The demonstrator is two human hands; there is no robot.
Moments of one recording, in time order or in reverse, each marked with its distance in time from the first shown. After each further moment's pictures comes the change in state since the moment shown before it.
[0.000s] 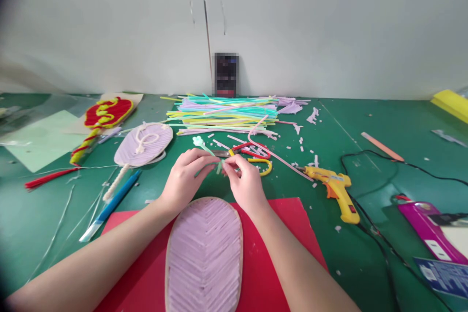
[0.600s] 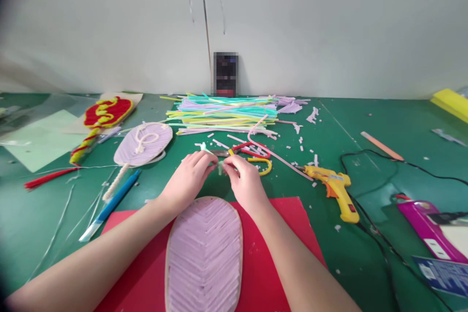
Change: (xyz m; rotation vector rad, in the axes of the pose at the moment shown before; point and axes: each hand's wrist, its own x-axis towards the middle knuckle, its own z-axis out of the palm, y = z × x) left_hand 0.004 0.005 -0.002 0.155 -0.265 0.007; right_hand 0.002 0.004 -0.002 -0.158 -0.040 -0.078
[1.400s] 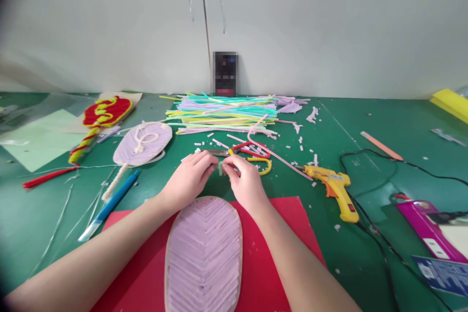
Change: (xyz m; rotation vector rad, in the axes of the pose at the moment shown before) left_hand 0.002 -0.002 -0.001 -0.060 -0.048 0.033; right_hand 0.000 -0.003 -0.001 0.076 -0.021 0.062
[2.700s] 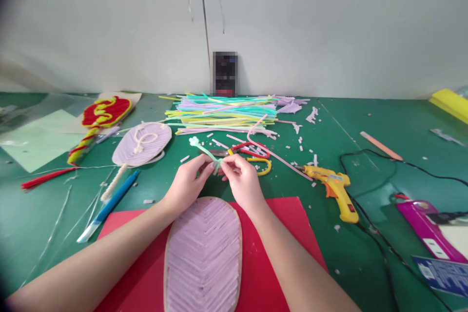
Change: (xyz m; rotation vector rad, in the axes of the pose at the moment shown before) left_hand -0.003 0.008 0.007 -0.483 0.103 -0.359; right_hand 0.001 -0.002 0.010 0.415 0.063 0.176
